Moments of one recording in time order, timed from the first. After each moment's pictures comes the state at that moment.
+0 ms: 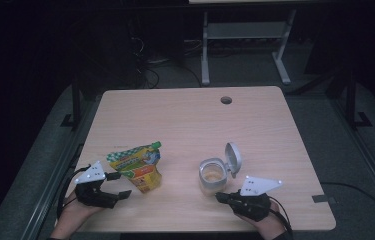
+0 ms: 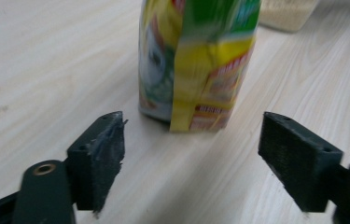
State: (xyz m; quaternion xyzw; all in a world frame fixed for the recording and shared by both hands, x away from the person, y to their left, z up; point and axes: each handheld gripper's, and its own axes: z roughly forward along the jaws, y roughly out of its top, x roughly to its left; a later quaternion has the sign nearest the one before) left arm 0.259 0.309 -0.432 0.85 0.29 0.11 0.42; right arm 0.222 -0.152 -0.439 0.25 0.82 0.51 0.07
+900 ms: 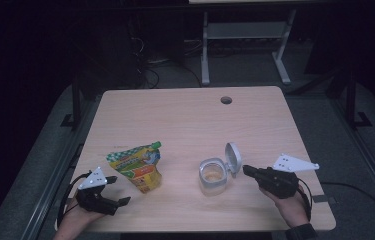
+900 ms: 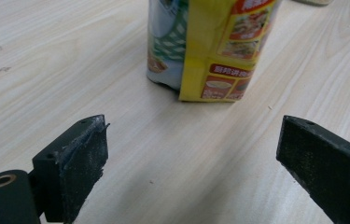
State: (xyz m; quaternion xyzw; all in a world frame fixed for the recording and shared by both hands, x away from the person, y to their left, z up) left arm 0.252 0.312 -0.448 0.85 0.32 0.12 0.39; right arm 0.256 -0.217 -0.415 0.34 0.76 0.53 0.14
